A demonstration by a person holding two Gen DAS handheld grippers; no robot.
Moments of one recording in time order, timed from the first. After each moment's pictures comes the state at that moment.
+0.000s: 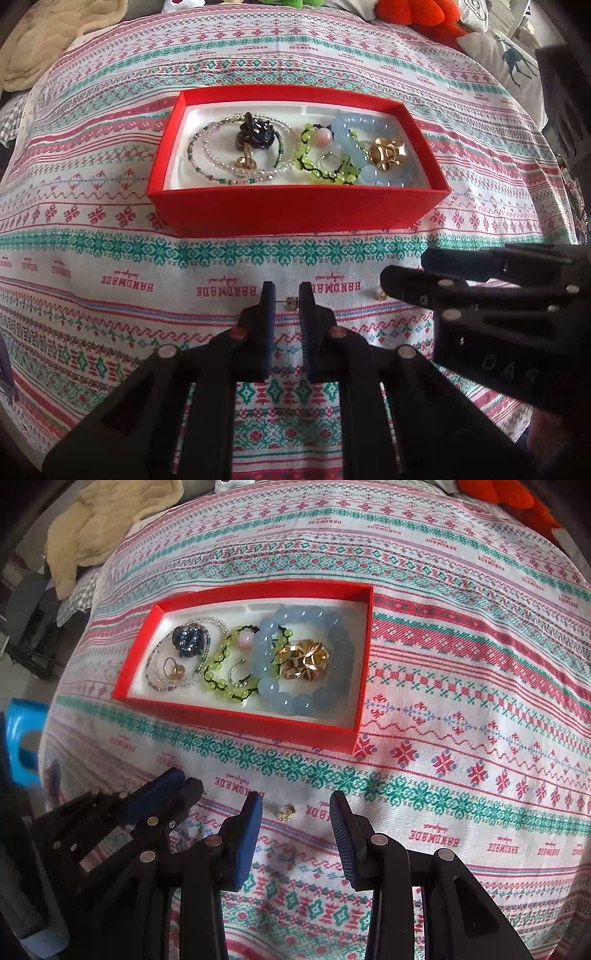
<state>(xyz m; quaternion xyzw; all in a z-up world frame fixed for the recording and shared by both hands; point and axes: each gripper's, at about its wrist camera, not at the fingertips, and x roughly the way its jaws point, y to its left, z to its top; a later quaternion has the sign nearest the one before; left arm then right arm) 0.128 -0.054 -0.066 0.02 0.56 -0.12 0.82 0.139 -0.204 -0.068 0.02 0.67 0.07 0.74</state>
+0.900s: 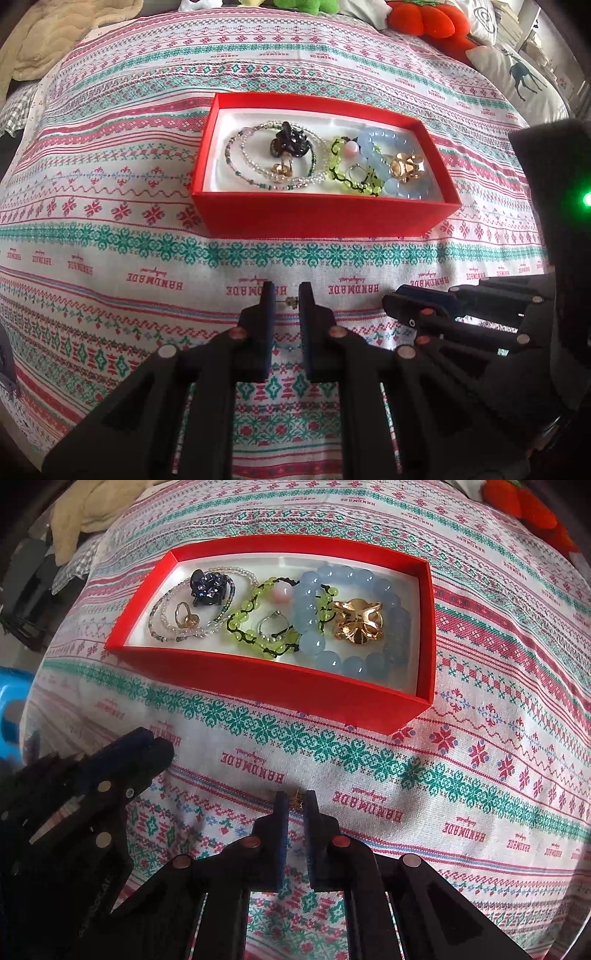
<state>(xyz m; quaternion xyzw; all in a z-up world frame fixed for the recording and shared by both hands) 0.128 -0.041 -0.060 0.00 0.55 -0.11 0.83 0.128 -0.147 -0.102 -0.04 0.68 0.06 0.72</state>
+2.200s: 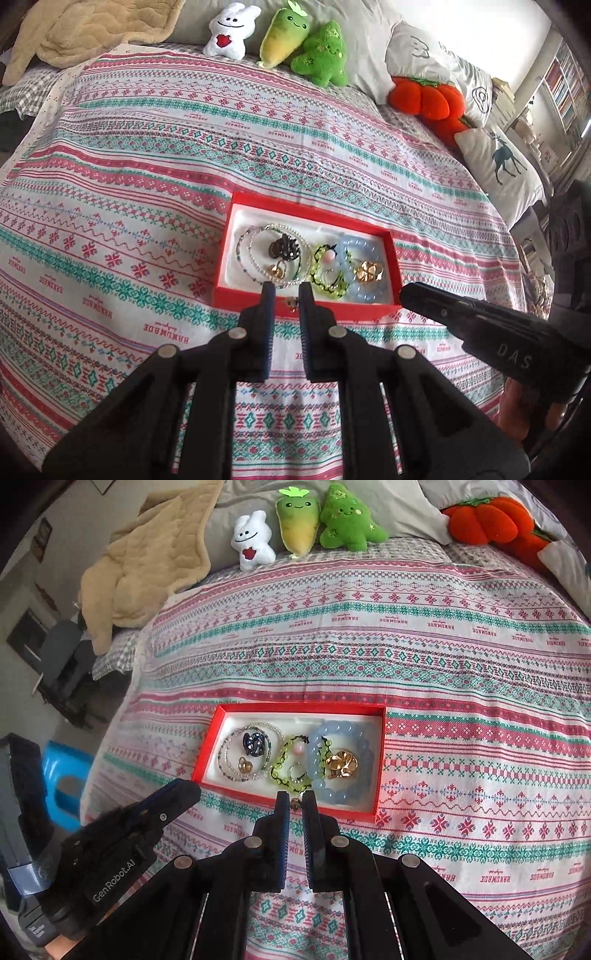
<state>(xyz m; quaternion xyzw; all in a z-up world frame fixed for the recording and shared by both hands) 0.144 -0.002 -0.001 -0.12 0.47 -0.13 0.86 0.151 -0.202 0.009 0.08 0.56 0.09 0.82</state>
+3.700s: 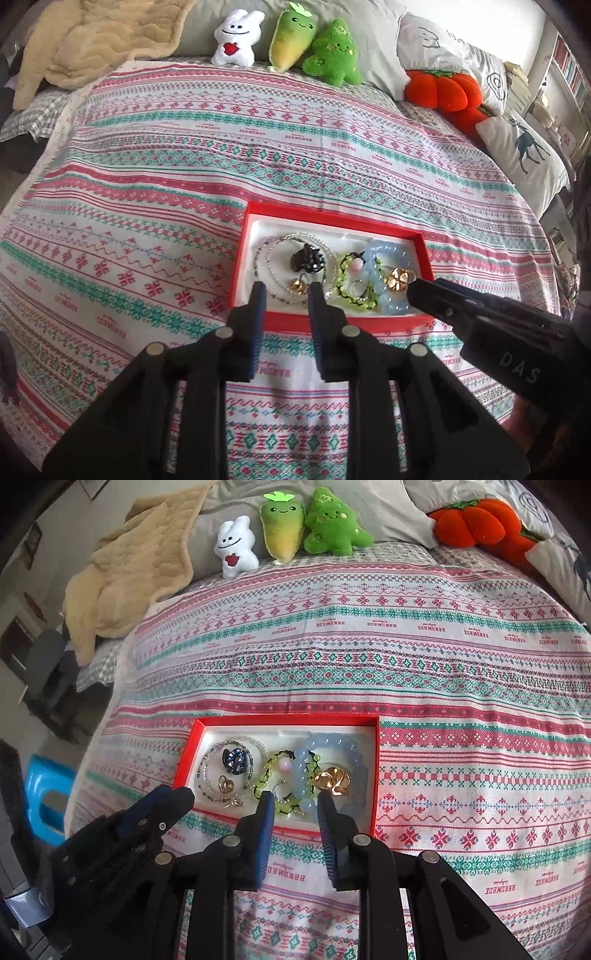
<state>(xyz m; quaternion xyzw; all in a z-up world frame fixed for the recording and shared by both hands) 0.147 -0.015 -0.011 -0.06 0.46 -0.08 0.88 0.162 -0.193 -0.010 0.07 0.55 0.06 0.83</state>
